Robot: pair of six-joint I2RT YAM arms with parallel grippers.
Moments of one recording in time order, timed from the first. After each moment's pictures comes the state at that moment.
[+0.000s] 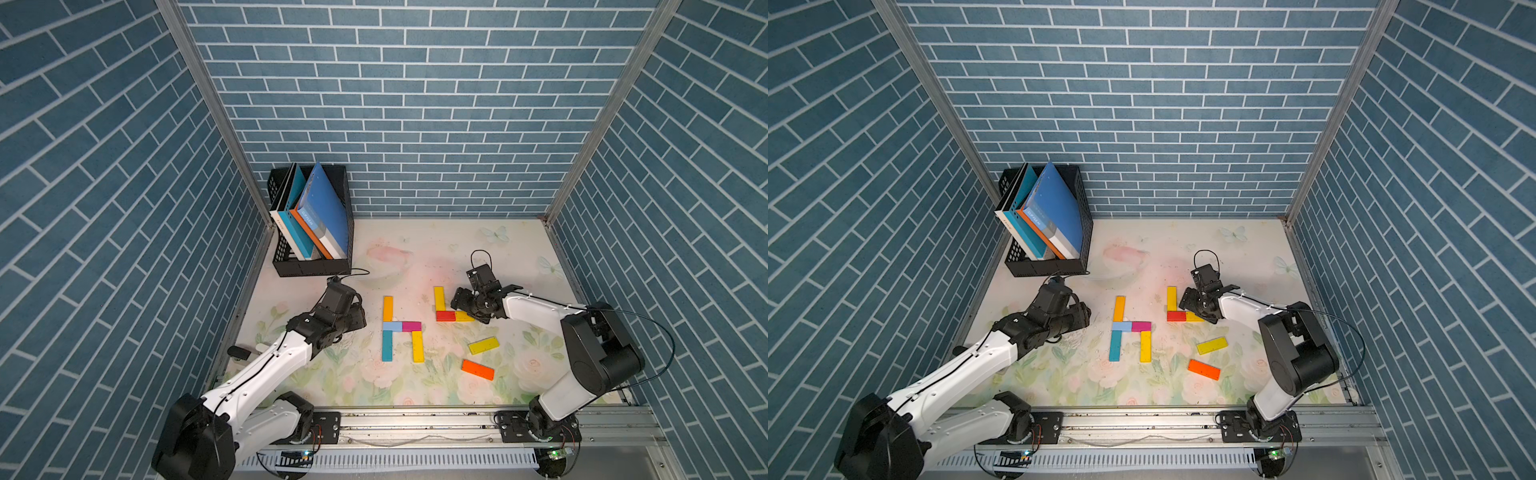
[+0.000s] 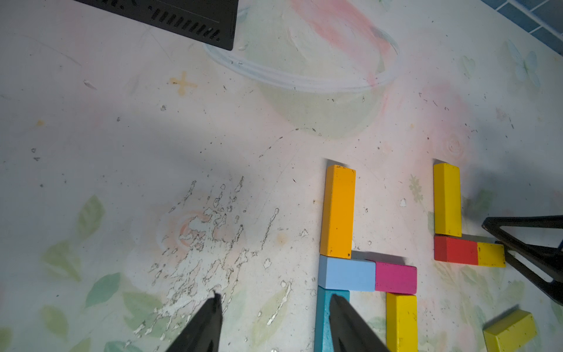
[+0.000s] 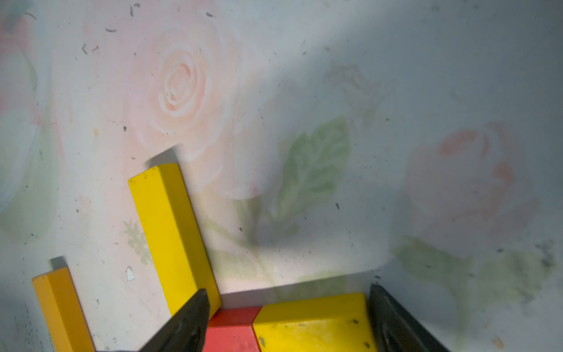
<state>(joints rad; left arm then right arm) -0.51 1.07 0.66 -0.48 -0.11 -0.68 0.49 1.61 0.85 -0.32 -0.05 0.81</state>
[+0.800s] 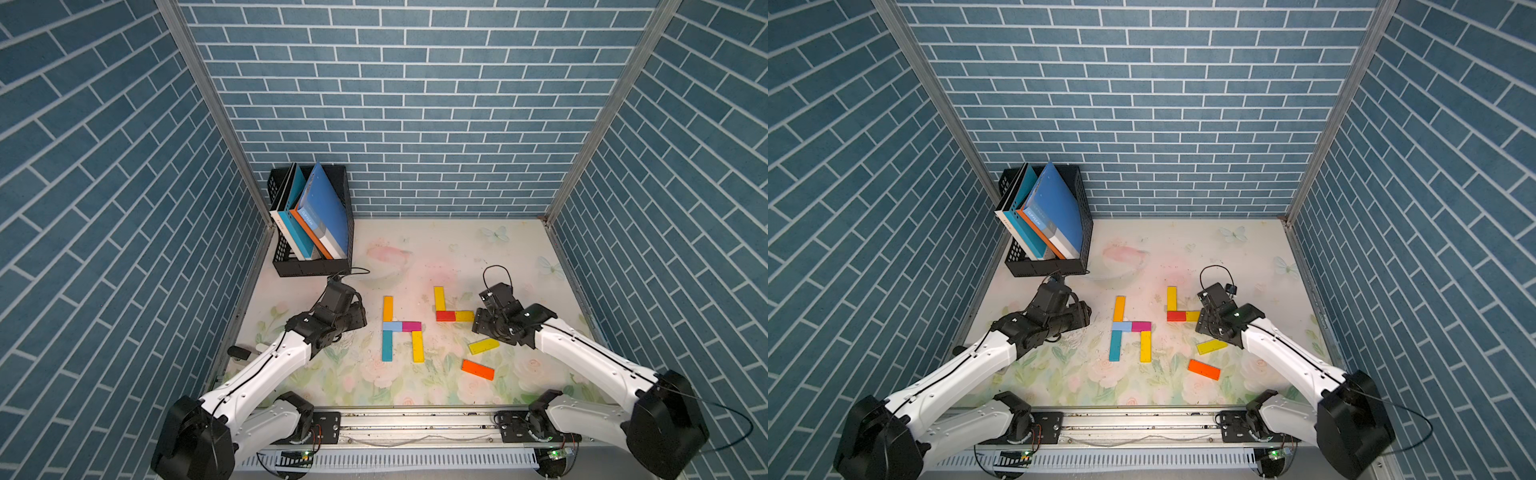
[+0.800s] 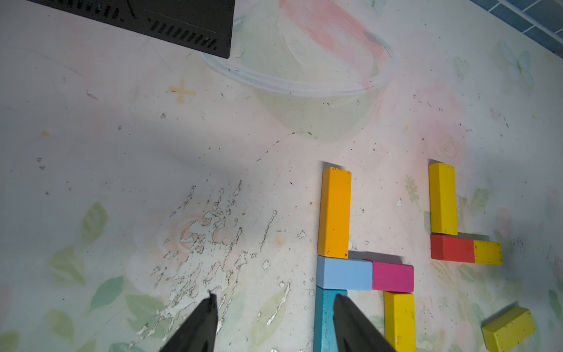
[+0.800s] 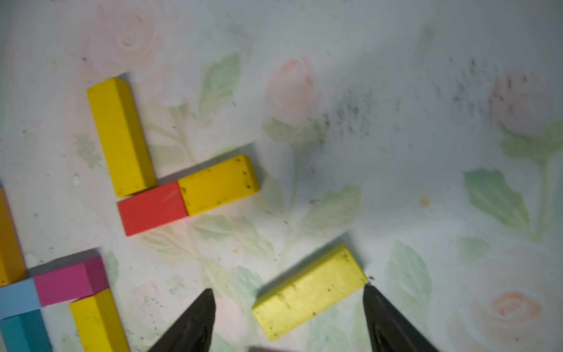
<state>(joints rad) -0.51 1.06 0.68 -0.49 -0.11 -0.66 0.61 1.11 0.68 -0.75 0.18 0.87</state>
